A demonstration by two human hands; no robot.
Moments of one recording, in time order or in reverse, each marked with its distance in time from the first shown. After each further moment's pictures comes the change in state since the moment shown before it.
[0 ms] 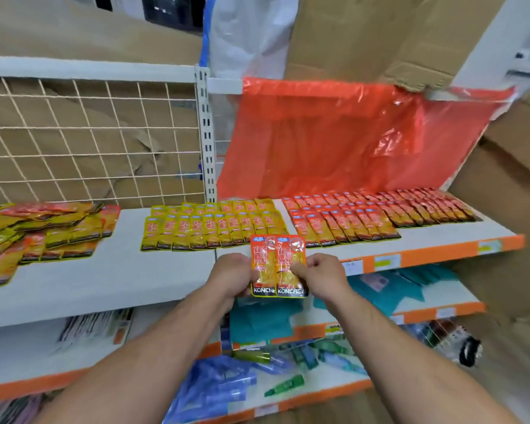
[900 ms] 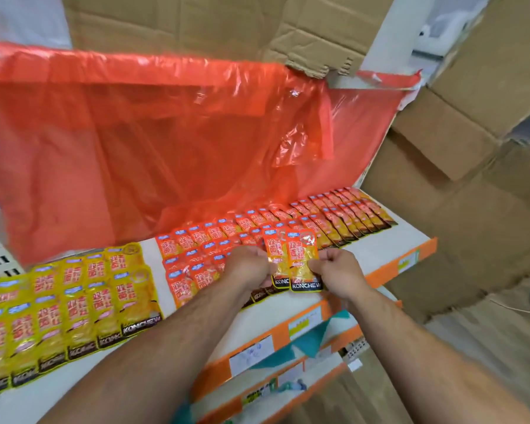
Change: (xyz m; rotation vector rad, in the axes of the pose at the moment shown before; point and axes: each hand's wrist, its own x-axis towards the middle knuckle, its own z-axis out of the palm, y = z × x) left_hand 0.188 0.154 0.257 -0.194 -0.322 -0.003; right_hand 0.186 0.063 -0.221 -0.047 0.285 0.219
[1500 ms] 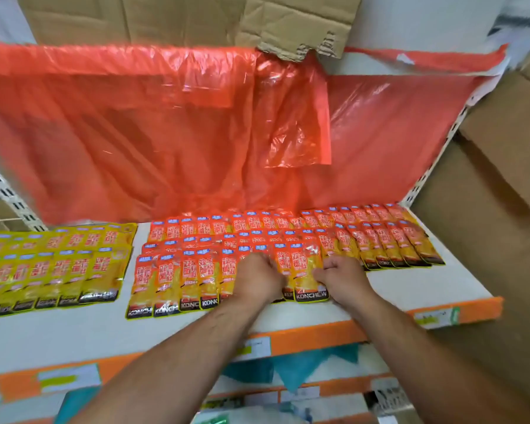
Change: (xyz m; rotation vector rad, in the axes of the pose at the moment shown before) left_hand 0.040 0.008 0.118 0.367 0.411 0.073; right_hand 0.128 0.037 -0.059 -0.108 -0.332 -0.152
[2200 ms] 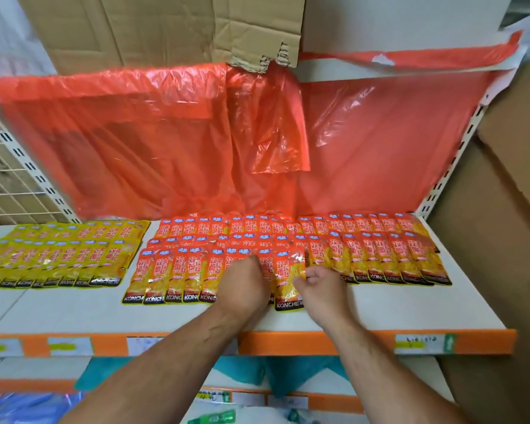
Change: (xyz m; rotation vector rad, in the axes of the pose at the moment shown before) left_hand -0.016 0.017 0.033 0.584 0.287 0.105; right_hand 0.006 0.027 -0.012 0.136 -0.094 -0.114
